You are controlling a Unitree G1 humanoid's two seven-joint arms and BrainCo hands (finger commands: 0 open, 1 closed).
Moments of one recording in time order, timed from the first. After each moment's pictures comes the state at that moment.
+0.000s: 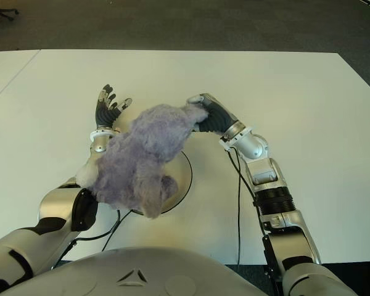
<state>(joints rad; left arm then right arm) -0.61 0.04 0.22 1.24 0.04 -0.59 0.18 -0.29 -0.40 0.14 0.15 -0.20 -0.41 0.33</state>
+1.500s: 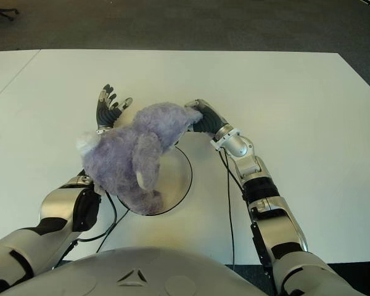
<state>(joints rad) -0.61 0.03 0.22 1.23 0.04 -0.60 0.21 -0.42 -0.33 0.18 0.49 -0.25 -0.51 0.23</state>
